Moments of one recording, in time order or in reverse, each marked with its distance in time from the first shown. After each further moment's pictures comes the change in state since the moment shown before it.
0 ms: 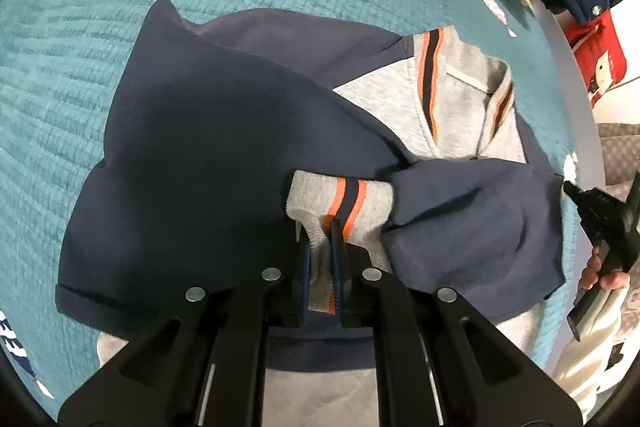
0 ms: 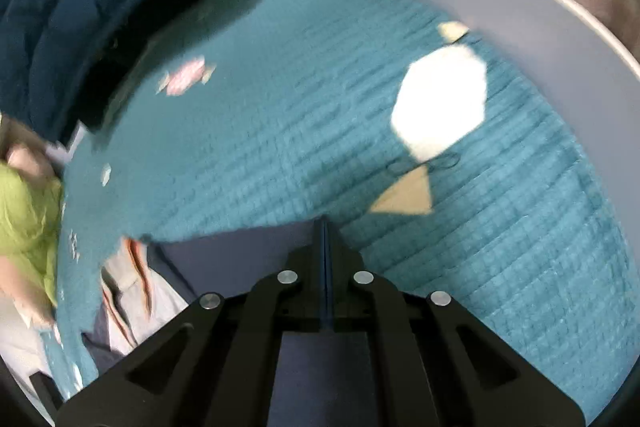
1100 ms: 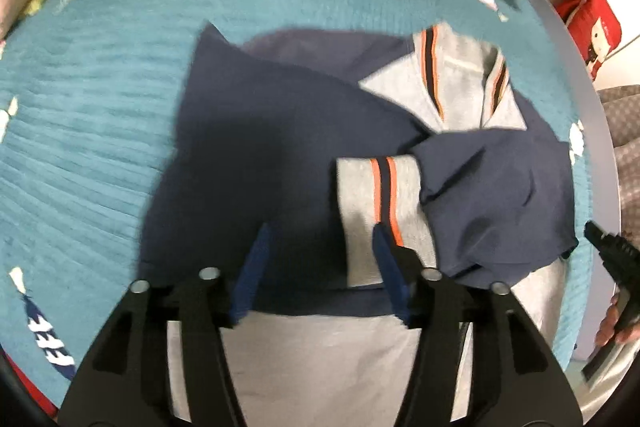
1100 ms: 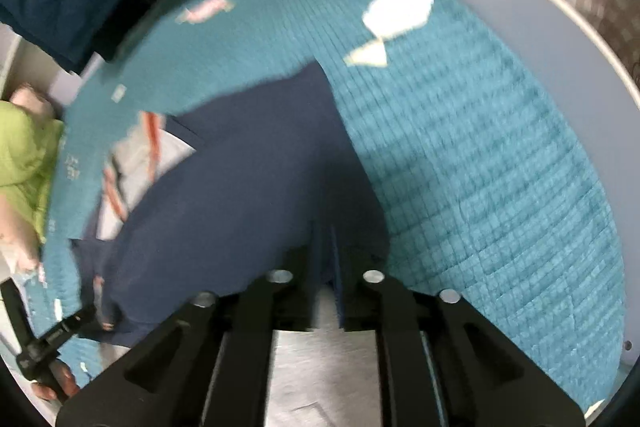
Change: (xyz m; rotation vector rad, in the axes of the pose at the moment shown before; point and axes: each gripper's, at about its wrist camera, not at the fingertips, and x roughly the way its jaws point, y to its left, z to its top) left arm -0.055 0.021 -0.022 0.113 -0.065 0.078; right arm -0.123 -0.002 -0.110 0.045 0.015 0.098
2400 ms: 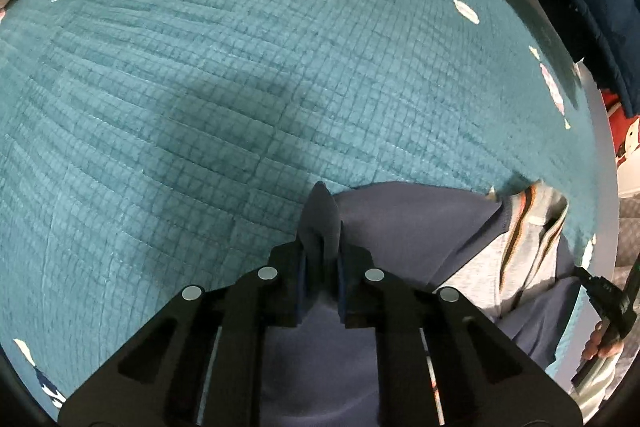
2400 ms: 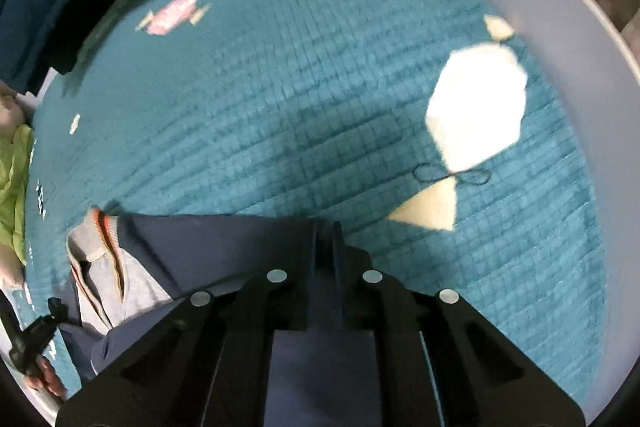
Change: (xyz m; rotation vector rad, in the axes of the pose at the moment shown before) left arm 0.059 0.083 0.128 -0.227 0.015 -0.019; right arm 0.108 0.017 0.132 -0.077 0.108 -0.123
